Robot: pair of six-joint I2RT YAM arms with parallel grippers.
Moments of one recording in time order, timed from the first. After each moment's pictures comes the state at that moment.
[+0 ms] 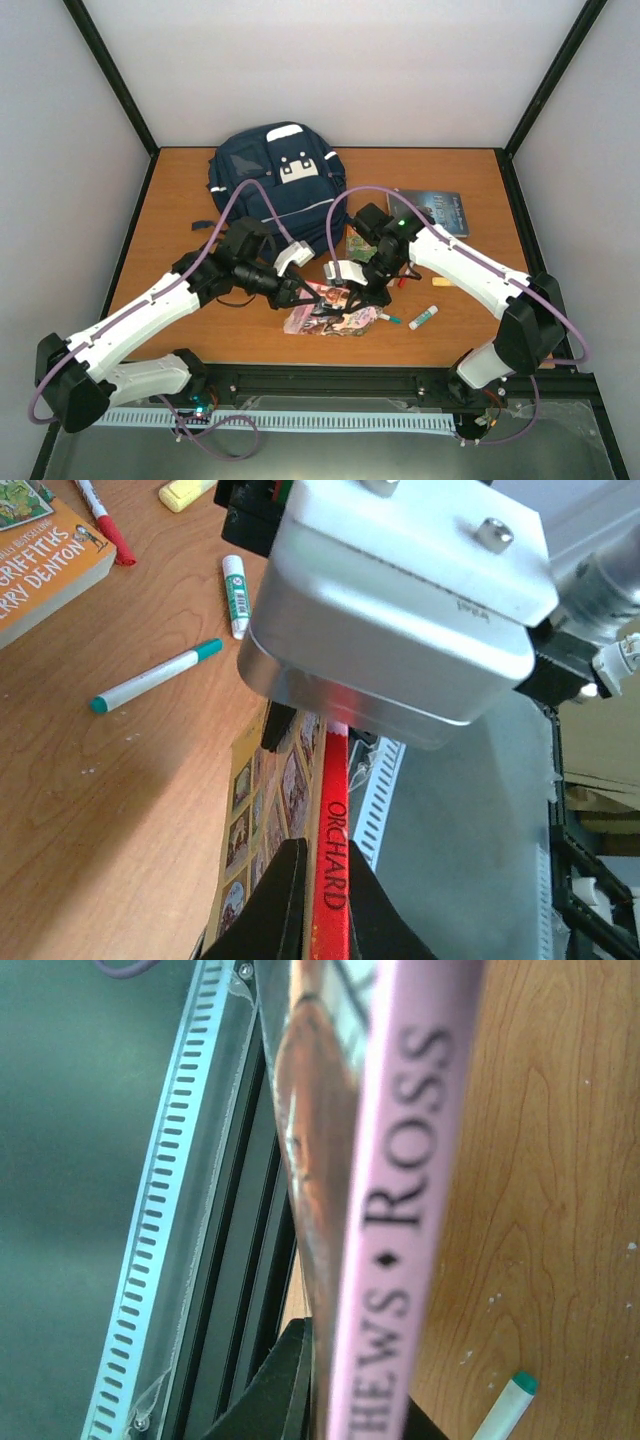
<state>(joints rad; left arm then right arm) -0.72 1.09 0.91 -0.61 0.78 -0.21 0.73 1.51 1.27 -1.23 -0.67 -0.93</state>
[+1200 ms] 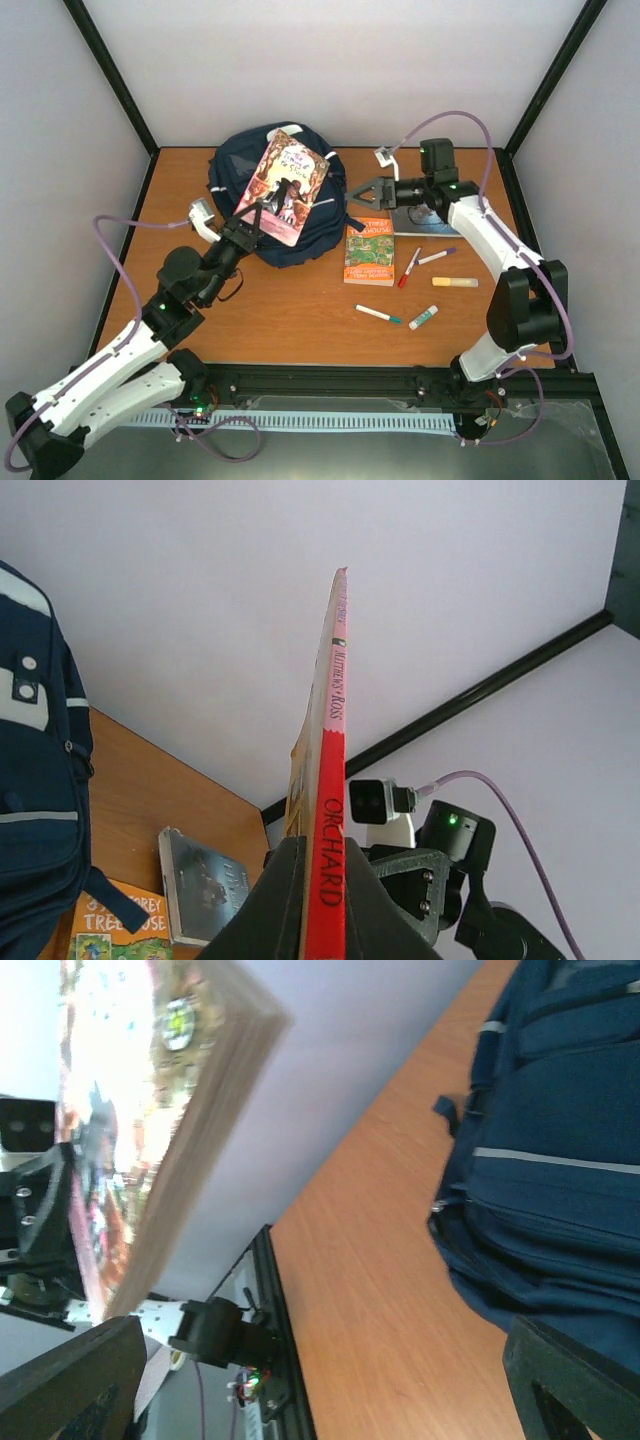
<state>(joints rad) -0.72 0.69 0.63 0.17 -0.26 -0.98 0.22 1.59 1.31 -0.39 -1.18 0.24</state>
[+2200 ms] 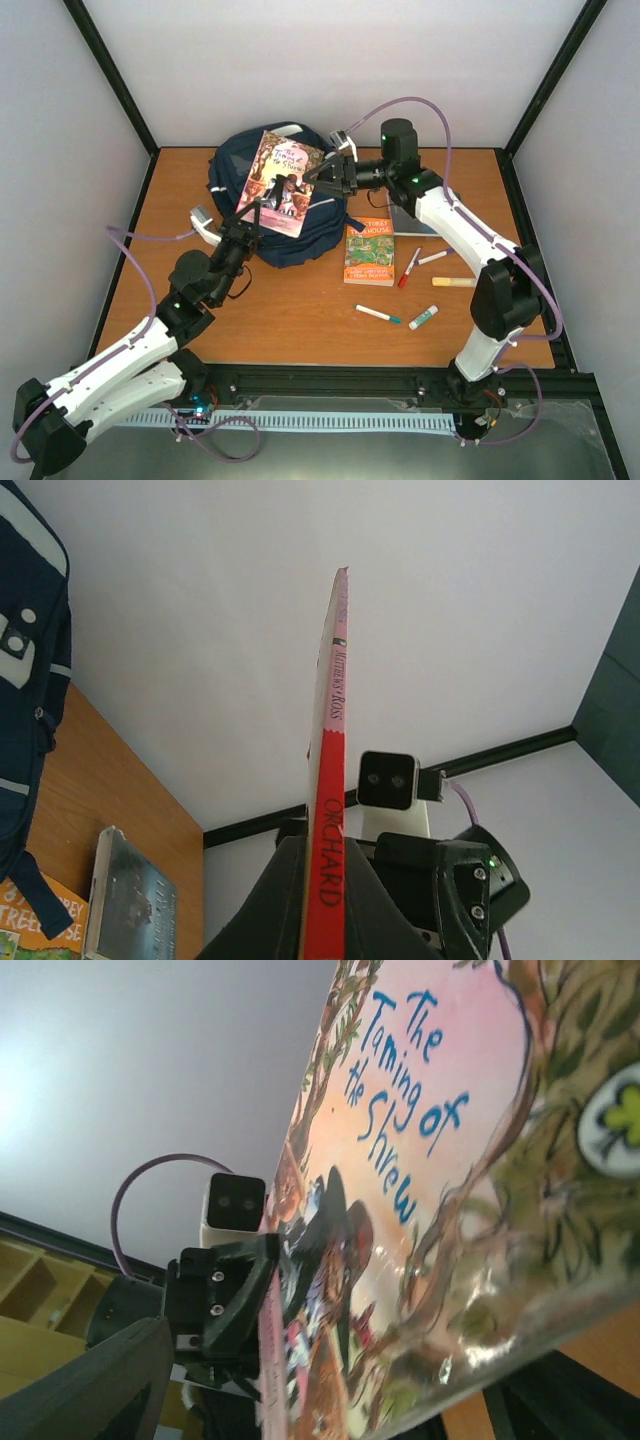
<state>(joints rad) -0.72 0.77 0.55 0.38 -0.35 -1.28 0.47 1.73 1.54 -0.07 -1.20 0.75</state>
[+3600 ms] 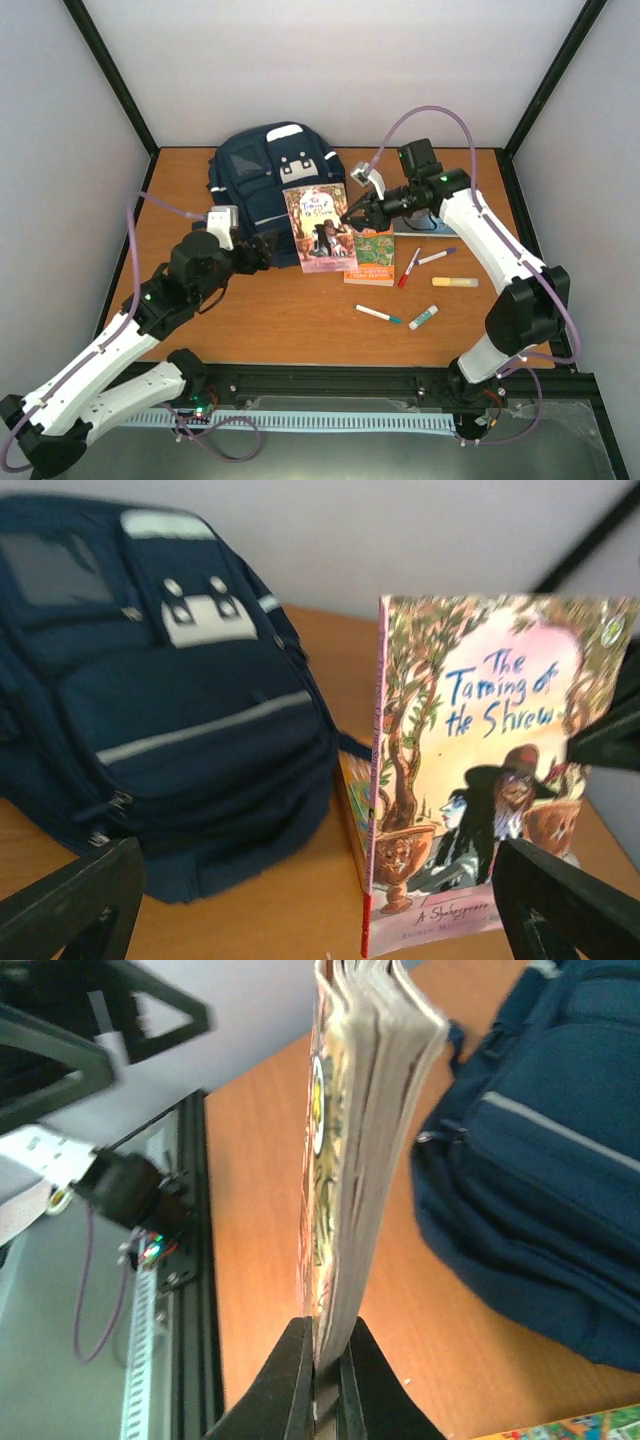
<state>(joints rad) -0.71 0.73 0.84 -0.45 -0.29 -0.58 0.38 1.61 1.50 -0.82 -0.97 -0.32</state>
